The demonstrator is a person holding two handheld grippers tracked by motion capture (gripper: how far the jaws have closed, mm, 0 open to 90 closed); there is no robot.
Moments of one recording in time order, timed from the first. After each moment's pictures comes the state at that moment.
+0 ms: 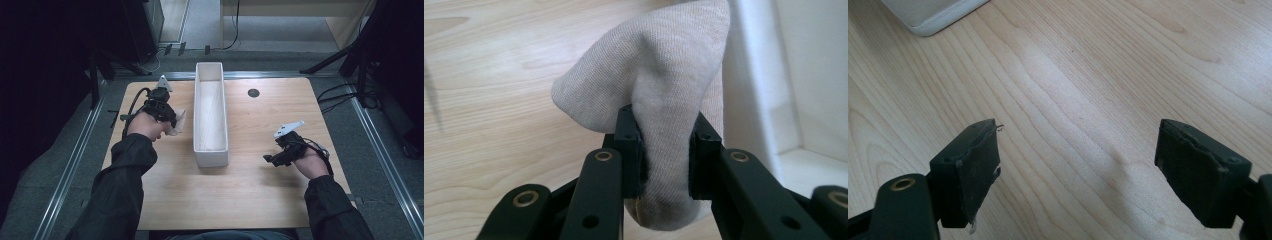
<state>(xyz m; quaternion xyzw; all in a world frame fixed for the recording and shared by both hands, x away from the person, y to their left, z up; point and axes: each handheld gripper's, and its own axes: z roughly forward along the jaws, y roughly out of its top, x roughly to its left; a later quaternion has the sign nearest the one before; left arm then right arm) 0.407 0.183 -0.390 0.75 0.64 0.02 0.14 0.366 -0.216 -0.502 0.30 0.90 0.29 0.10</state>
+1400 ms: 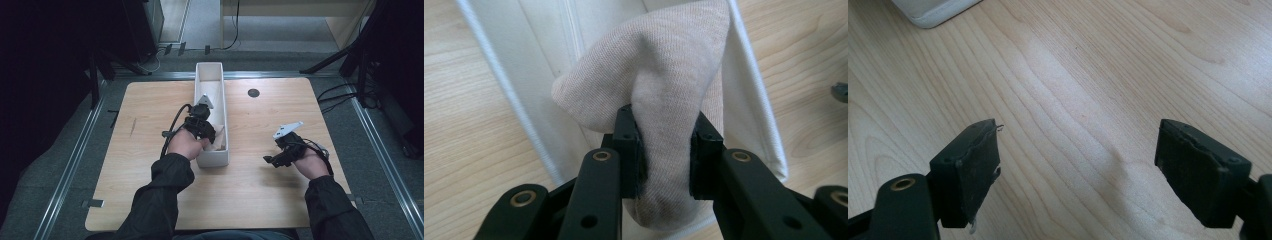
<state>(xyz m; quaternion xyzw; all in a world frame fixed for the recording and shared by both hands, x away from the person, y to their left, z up) 0.383 0.081 -0.429 0.79 0.59 -0.01 0.16 0.365 -0.214 -0.502 0.29 0.91 0.29 0.10</state>
